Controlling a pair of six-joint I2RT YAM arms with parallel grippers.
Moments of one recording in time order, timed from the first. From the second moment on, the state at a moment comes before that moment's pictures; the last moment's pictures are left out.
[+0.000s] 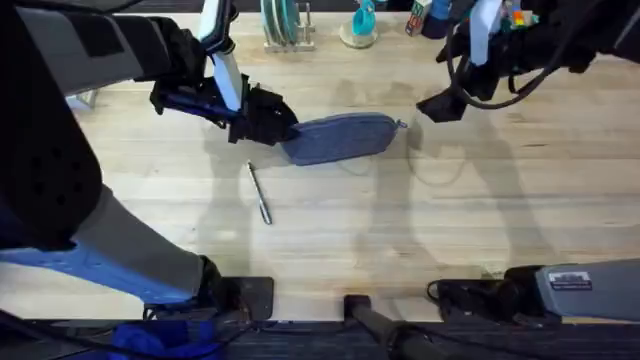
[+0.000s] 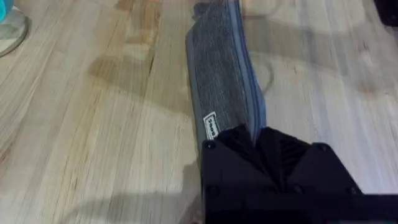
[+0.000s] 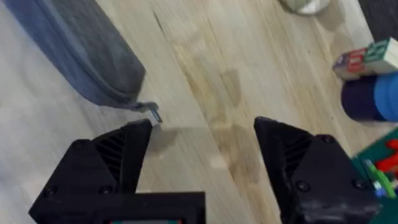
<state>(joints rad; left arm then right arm) 0.10 1.79 1.11 -1.00 1.05 1.60 0.03 1.58 1.17 -0.64 -0.45 -1.03</state>
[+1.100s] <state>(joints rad) 0.10 1.79 1.11 -1.00 1.05 1.60 0.03 1.67 1.18 -0.82 -0.63 -1.26</state>
